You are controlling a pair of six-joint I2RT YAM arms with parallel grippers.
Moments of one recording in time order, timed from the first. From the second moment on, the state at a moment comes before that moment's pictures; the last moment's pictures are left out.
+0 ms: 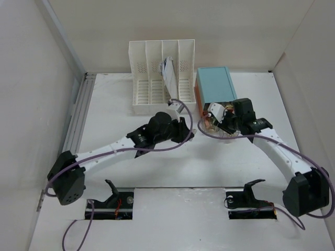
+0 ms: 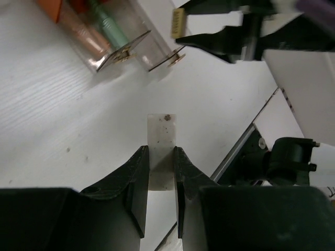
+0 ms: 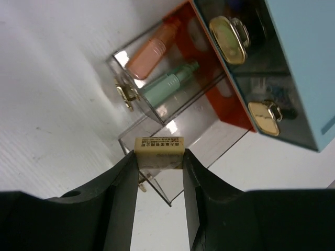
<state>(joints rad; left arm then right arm) -0.91 1.29 0.86 0.02 0.08 -0.63 0.30 1.18 0.90 -0.52 -0.20 -0.83</state>
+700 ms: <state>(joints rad) -0.90 1.72 1.23 0.09 0.28 -0.60 0.21 1.40 0.91 -0.42 0.04 -0.61</state>
